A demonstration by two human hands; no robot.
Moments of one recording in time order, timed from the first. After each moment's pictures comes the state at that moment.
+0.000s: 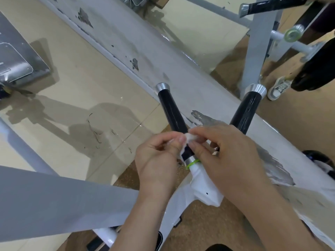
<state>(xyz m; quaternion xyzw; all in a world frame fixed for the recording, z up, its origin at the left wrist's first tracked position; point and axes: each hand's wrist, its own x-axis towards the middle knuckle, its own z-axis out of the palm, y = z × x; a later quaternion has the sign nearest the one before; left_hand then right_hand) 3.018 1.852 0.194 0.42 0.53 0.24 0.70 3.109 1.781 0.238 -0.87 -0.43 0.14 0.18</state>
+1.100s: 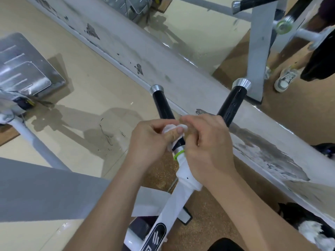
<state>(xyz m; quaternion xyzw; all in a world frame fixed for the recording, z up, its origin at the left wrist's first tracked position) 3.028 1.877 0.204 0.63 0.45 0.11 0.63 3.112 1.782 0.215 -0.87 -0.39 0.07 0.30</state>
